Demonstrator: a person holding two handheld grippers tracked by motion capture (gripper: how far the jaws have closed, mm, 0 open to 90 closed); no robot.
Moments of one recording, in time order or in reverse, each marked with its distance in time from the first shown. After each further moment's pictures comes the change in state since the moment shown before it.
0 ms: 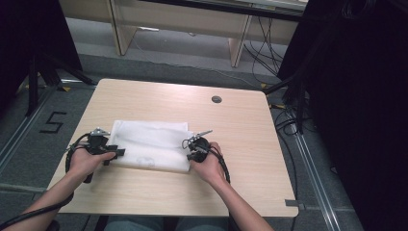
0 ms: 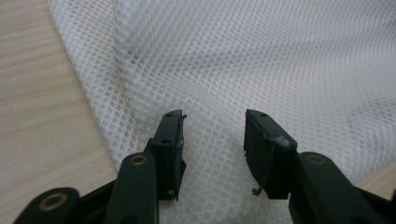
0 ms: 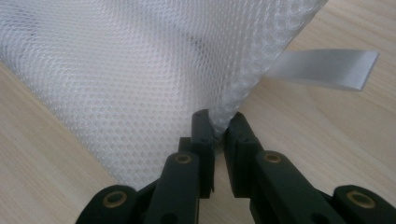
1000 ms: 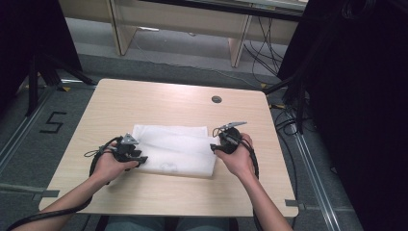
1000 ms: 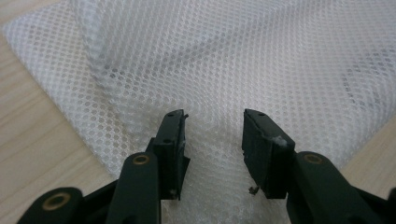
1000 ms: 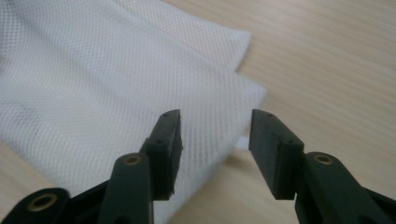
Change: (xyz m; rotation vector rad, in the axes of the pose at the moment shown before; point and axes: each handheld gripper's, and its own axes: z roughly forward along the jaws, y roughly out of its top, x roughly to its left) left arm -0.067 0.013 0.031 0.007 -0.070 0.222; right arm -0.061 -0.004 -0.067 -0.097 -0.092 0.063
